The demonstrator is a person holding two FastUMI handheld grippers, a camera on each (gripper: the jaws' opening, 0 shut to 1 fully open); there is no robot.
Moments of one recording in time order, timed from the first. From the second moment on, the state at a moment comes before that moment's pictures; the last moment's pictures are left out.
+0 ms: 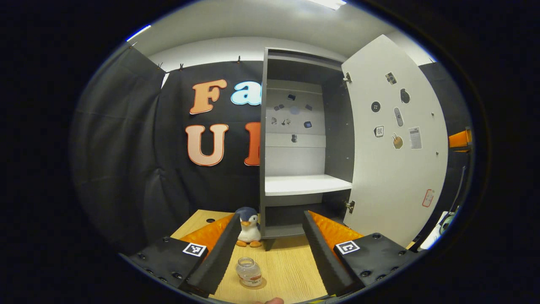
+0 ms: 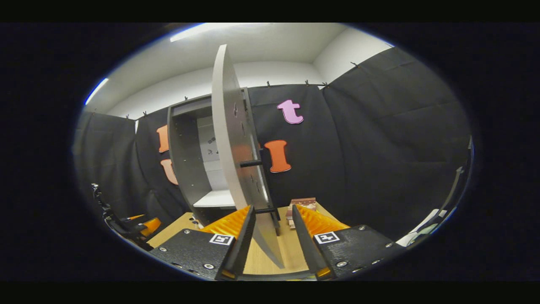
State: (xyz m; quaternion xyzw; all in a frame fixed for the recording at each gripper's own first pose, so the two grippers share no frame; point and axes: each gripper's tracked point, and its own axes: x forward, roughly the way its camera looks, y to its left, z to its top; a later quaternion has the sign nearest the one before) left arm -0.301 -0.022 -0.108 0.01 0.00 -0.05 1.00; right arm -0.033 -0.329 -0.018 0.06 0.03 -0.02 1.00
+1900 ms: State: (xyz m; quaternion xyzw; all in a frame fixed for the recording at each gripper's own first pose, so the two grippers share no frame) left arm -0.281 0.094 -0.125 -0.02 0.04 0.04 1.00; right arm 0.028 -0.209 -0.038 0.04 0.03 0.10 0.99
